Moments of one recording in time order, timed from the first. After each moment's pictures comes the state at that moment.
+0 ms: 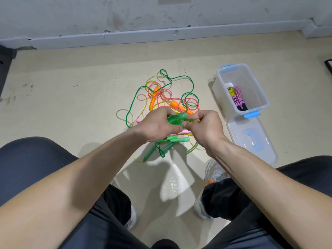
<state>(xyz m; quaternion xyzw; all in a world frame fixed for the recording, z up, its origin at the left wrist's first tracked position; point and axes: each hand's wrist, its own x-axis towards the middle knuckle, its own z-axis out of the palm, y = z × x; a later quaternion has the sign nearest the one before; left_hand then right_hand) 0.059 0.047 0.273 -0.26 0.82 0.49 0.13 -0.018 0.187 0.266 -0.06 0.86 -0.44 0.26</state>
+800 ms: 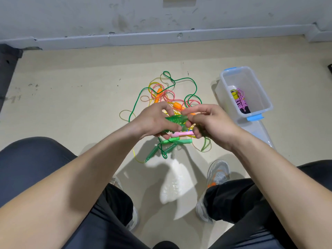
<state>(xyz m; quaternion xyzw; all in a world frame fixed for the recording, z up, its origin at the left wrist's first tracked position) 0.064 0.032 0.286 -0.32 0.74 0.58 0.14 -0.034 0.192 0.301 -0.12 0.70 -0.54 0.45</state>
